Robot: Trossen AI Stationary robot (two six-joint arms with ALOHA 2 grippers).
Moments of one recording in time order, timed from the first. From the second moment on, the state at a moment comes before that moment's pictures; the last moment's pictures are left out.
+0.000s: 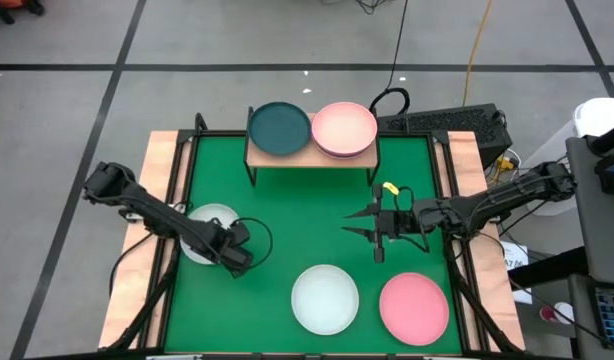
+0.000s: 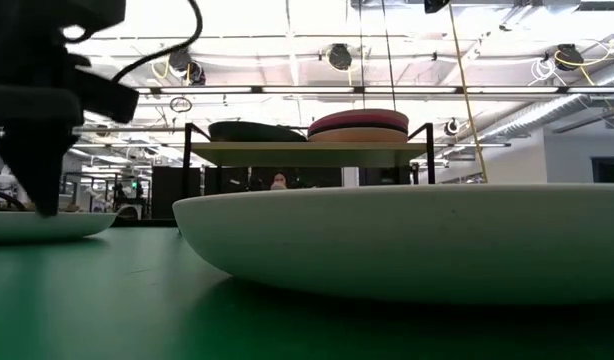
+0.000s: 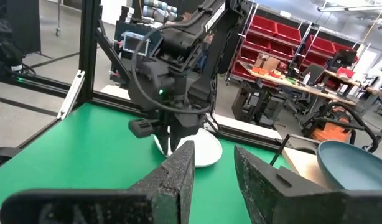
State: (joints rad) left arm -0.44 1.48 0.81 -0.88 -0.17 -1.09; right arm 0.27 1.08 0.65 0.34 0.27 -0.22
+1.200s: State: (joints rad) left arm -0.46 1.49 1.32 -1.15 -0.39 -0.40; right arm 0.27 1.08 0.65 0.37 0.27 -0.22
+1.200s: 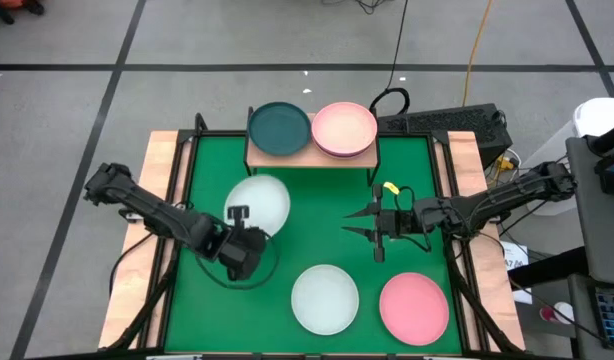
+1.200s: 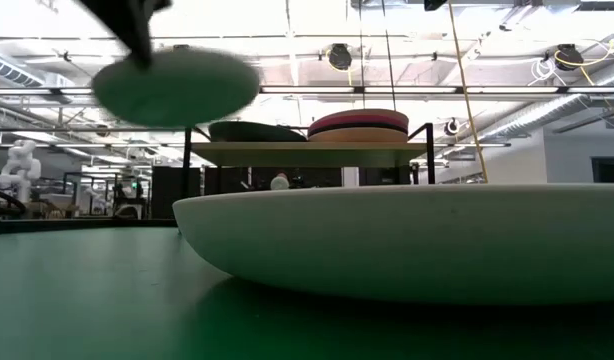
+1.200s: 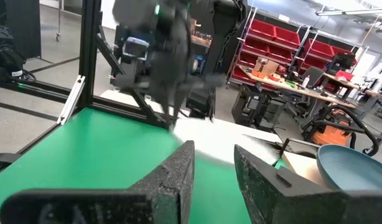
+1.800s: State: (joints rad) left arm -0.02 1.49 1.51 -1.08 -0.66 0.49; right arm 0.27 1.08 0.65 0.39 0.27 -0.23
